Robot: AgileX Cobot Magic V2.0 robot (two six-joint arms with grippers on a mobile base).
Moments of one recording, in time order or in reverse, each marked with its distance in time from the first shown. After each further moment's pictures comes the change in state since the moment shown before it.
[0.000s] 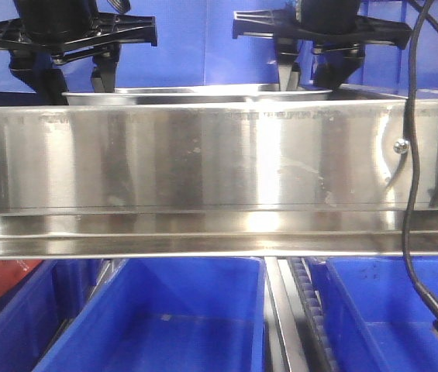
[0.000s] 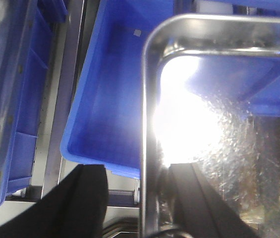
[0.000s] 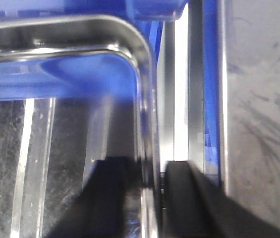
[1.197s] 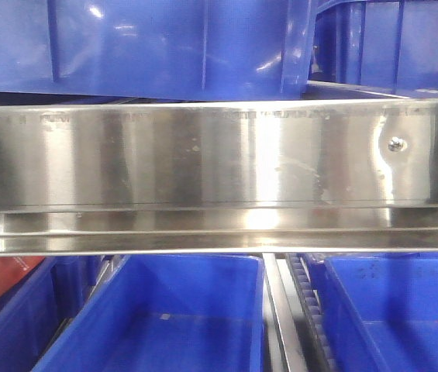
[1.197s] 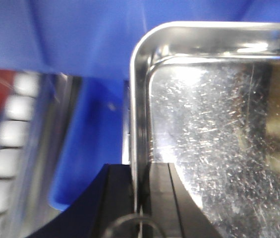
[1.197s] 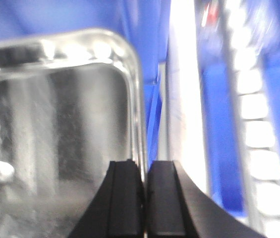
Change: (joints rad) left arm -0.242 -0.317 -0.043 0.264 0.117 -0.199; right arm 0.171 -0.423 0.055 -0.270 0.071 0.196
